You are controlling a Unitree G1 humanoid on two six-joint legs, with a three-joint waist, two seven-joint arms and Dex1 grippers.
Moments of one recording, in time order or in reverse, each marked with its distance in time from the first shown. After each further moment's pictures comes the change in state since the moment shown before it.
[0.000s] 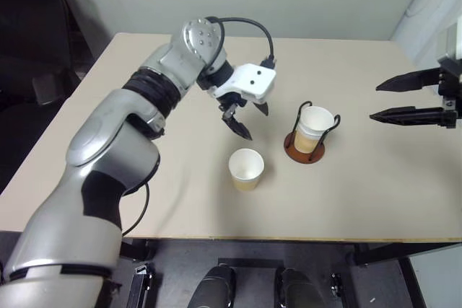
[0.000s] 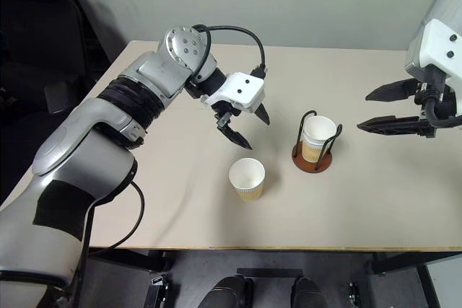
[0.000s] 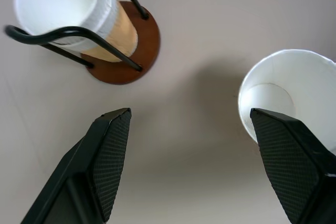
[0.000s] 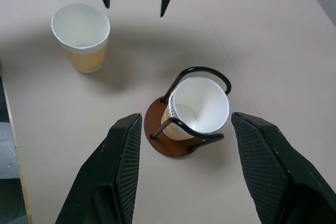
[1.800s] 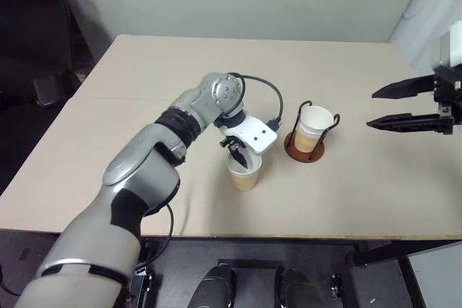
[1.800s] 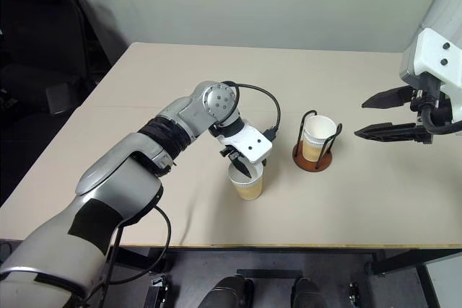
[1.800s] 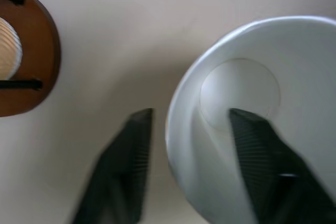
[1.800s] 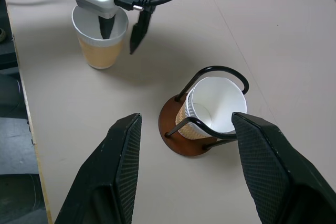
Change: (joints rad) left arm 0.190 -0.131 0.100 0.043 0.370 -0.269 -0.001; right arm 0.028 -0.024 0.016 -0.019 0.061 0.000 -0.022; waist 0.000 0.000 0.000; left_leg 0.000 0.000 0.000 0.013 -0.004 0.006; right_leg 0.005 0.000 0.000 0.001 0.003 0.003
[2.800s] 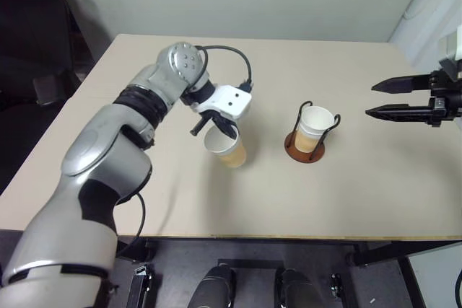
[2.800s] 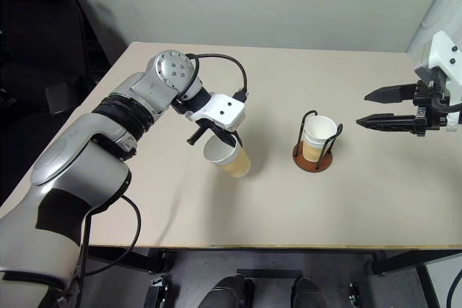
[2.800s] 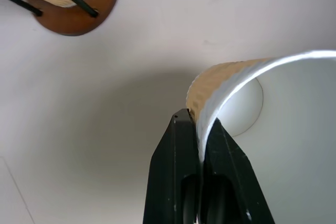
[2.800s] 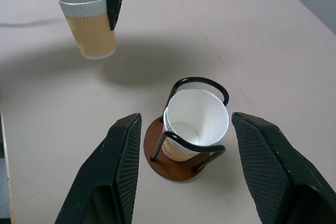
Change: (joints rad) left arm -0.102 0.186 -0.105 0.050 -0.301 0.098 -0.001; right arm 0.038 0.137 -0.012 0.252 -0.020 -0.200 0.002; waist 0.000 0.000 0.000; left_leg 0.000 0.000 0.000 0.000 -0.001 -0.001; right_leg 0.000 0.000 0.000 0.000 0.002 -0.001
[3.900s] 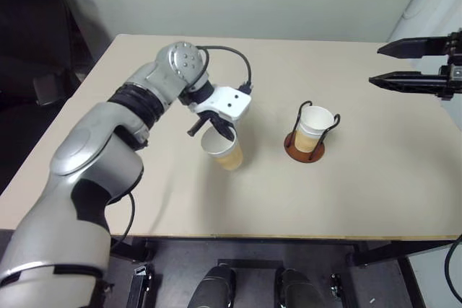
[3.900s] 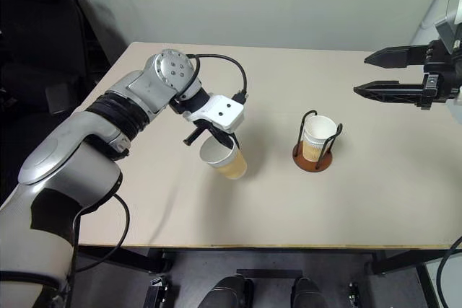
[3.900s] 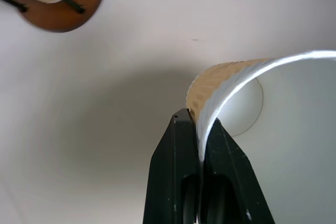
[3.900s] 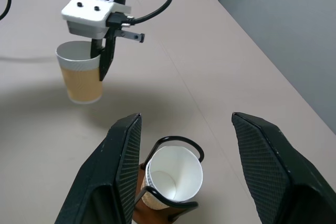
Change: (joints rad) left arm -0.038 0.015 -0.065 -0.038 -0.034 0.044 -0.001; right arm -0.149 0.023 -0.037 -0.040 0.059 0.040 -0.049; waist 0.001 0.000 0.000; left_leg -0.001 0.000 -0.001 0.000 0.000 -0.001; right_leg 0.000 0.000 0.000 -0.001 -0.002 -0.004
